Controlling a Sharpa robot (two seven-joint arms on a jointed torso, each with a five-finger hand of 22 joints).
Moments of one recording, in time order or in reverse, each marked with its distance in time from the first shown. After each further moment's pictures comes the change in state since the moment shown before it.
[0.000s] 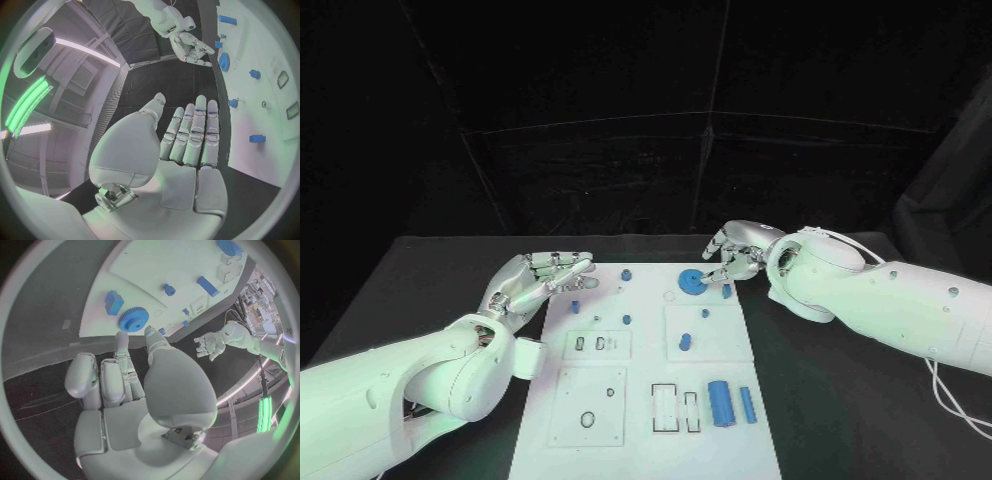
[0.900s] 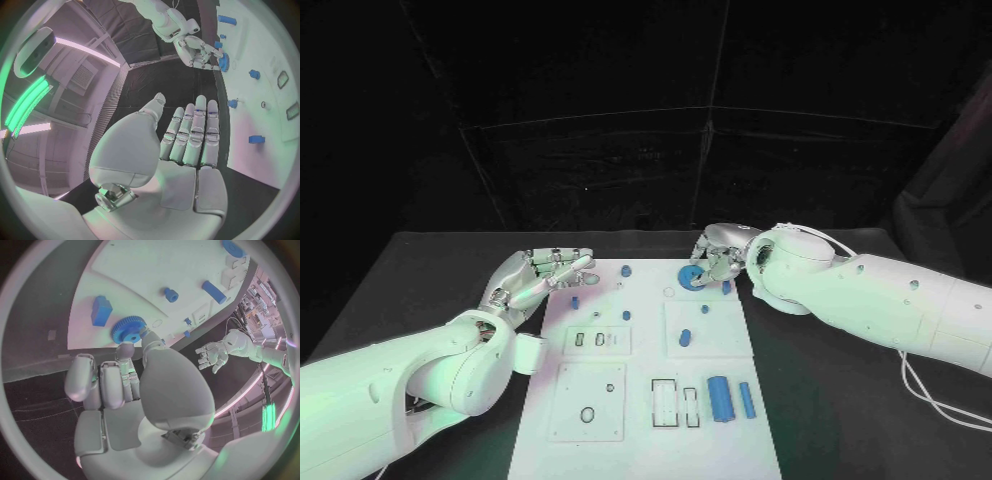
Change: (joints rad) left arm 0.000 0.007 0.000 -0.009 0.000 0.007 -0.001; left_hand 0.000 0.000 0.000 0.000 0.000 0.000 0.000 0.000 0.000 0.000 0.000 0.000 0.000 0.000 0.000 0.000 0.000 0.000 0.000 0.000 0.000 0.000; right arm -0.002 0.096 -0.001 -0.076 -0.057 0.098 -0.021; right_hand 0.081 0.023 -0.010 0.034 0.000 -0.003 -0.006 0.023 0.002 0.022 -0.004 0.264 0.299 0.000 0.000 0.061 0.107 -0.015 0.007 0.007 0.032 0.051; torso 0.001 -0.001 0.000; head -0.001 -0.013
